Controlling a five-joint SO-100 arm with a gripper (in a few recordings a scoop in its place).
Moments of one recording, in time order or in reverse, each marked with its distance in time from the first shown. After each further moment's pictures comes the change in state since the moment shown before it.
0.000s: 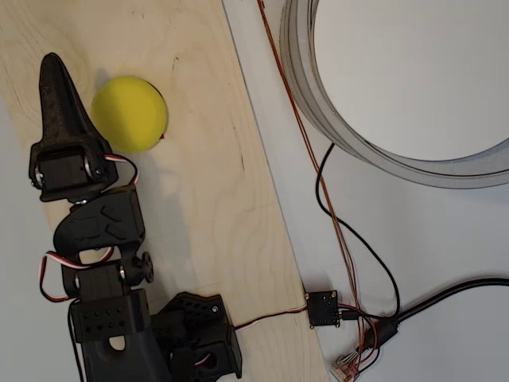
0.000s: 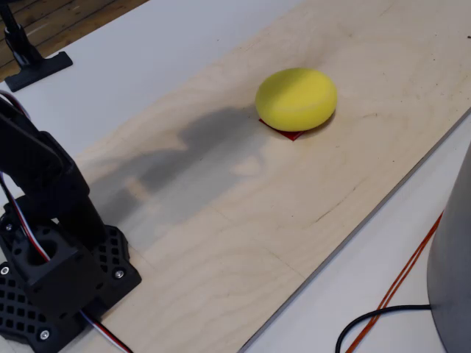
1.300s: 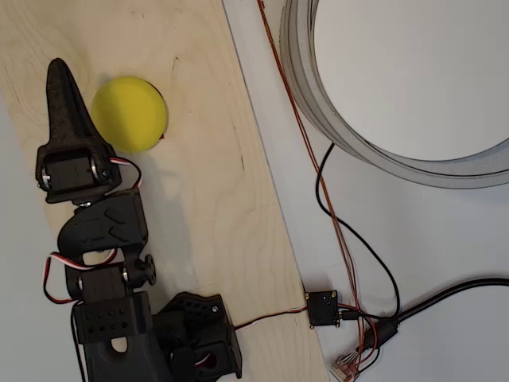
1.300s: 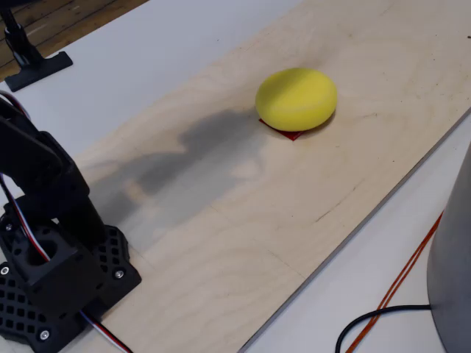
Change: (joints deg) arm 0.3 0.7 2.5 0.0 2.1
